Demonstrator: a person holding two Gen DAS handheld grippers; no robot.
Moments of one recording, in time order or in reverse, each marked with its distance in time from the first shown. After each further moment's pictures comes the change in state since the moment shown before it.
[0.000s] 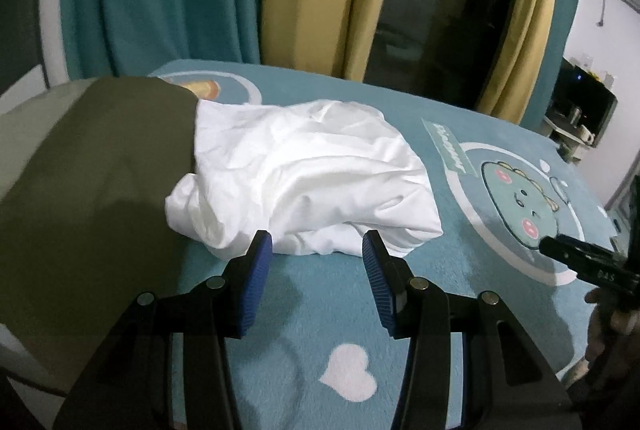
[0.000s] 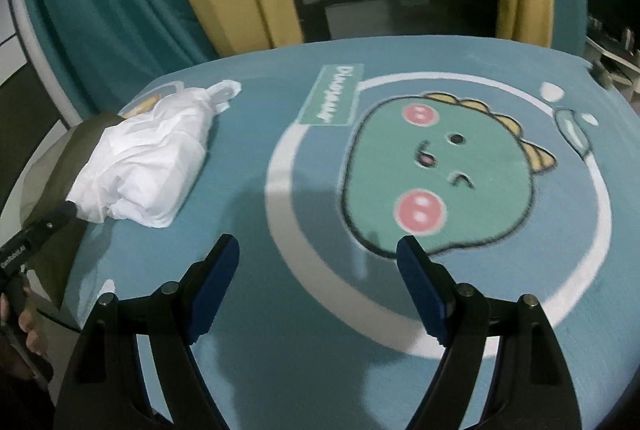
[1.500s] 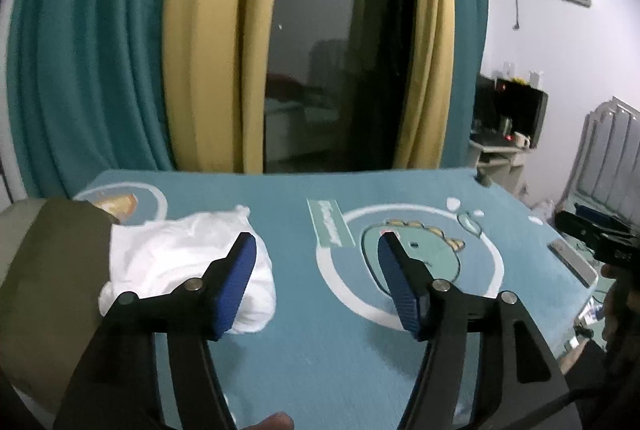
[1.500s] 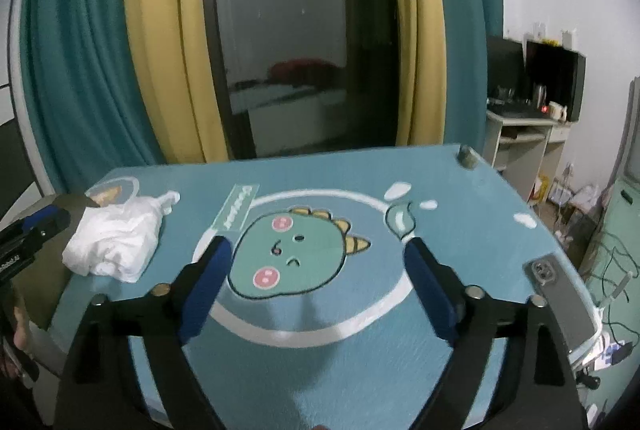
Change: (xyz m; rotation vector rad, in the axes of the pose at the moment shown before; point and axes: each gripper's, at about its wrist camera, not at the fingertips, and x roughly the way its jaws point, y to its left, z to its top) left arm -0.082 -0.121 0.029 0.191 -0.265 -0.197; right arm -0.176 -0.056 0.002 -0.011 -0.382 -0.226
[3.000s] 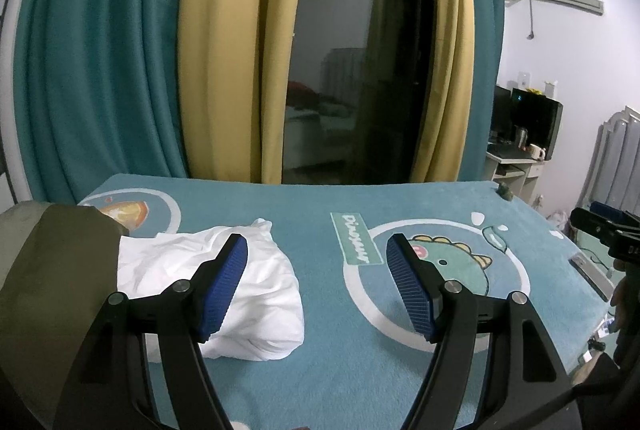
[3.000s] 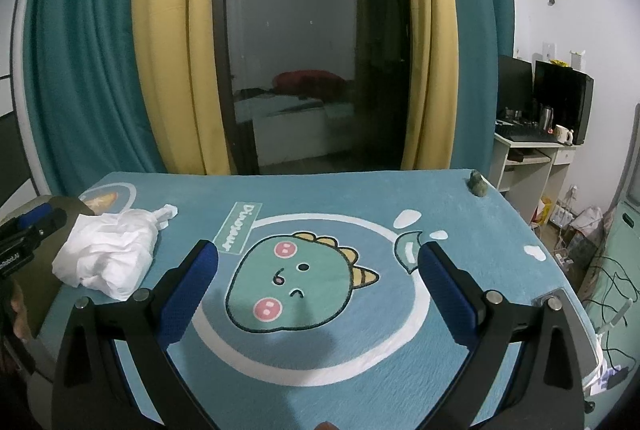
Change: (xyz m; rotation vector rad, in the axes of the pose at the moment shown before) left arm 0.024 0.027 0.009 -0.013 -0.020 0.029; right arm 0.029 0.012 0.018 -0.040 -0.018 -0.006
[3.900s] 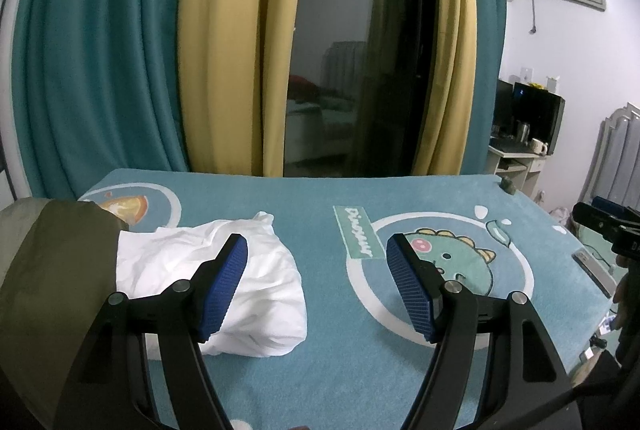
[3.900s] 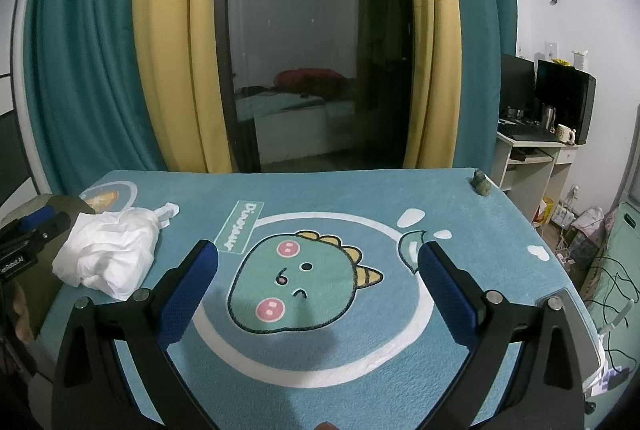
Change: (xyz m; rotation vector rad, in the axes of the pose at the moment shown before) left arm 0.007 0.003 -0.003 -0.005 0.025 0.010; right arm 0.002 0.003 0.003 0.001 0.001 0.003
